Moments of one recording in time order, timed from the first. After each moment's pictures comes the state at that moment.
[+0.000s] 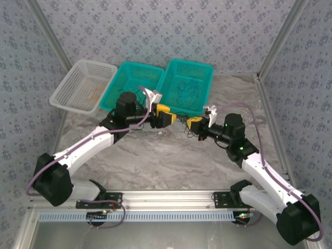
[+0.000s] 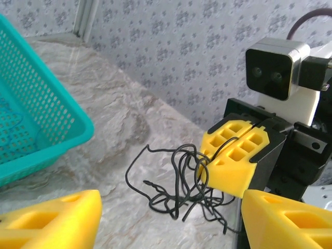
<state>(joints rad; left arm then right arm) -0.63 1.33 0.99 0.11 0.66 -0.38 0.42 0.91 0.60 0.14 -0.56 0.30</state>
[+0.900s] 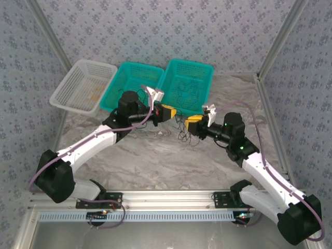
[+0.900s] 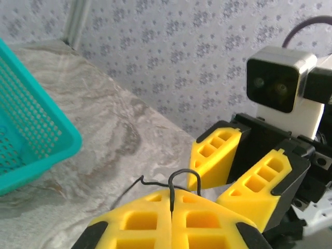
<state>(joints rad) -0.64 1.36 1.00 0.17 0.66 -0.41 0.44 0.90 0.63 0.07 -0.53 0.29</state>
